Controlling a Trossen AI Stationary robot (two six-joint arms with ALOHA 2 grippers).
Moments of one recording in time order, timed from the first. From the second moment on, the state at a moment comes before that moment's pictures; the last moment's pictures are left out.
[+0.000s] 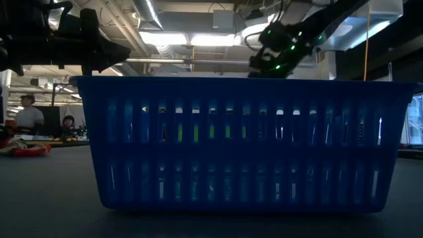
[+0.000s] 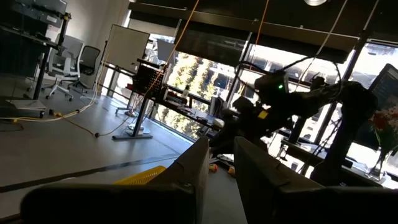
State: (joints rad) left arm 0.32 0.53 0.01 0.77 -0.32 -0.29; right arm -0.59 1.56 1.07 -0.18 0.12 -0.11
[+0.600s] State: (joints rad) left arm 0.32 0.53 0.01 0.77 -0.33 -0.29; right arm -0.86 1.46 1.07 -0.59 0.27 -0.06
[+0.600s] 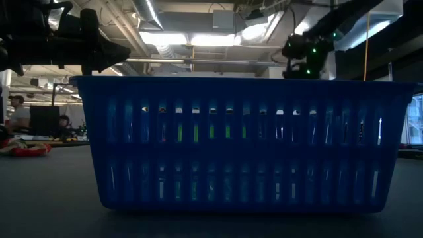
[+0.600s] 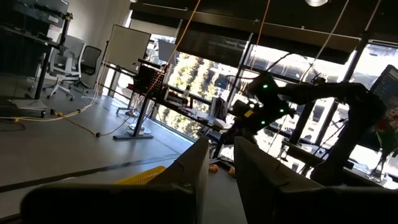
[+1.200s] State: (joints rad) left arm 0.32 0.53 0.01 0.77 -0.33 -0.29; right arm -1.05 1.69 1.07 -0.62 0.23 -0.06
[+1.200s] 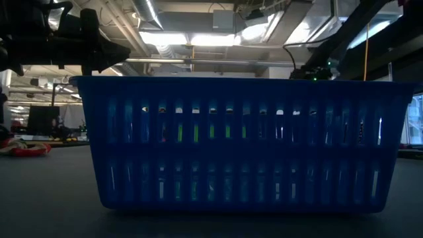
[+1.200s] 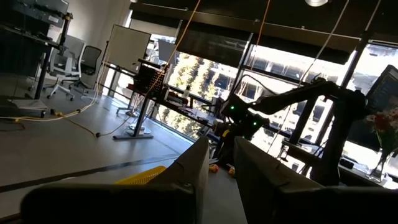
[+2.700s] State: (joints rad) left arm 0.32 0.53 0.01 0.77 -0.33 -0.29; right arm -0.89 1.60 1.06 -0.57 -0.08 -0.11
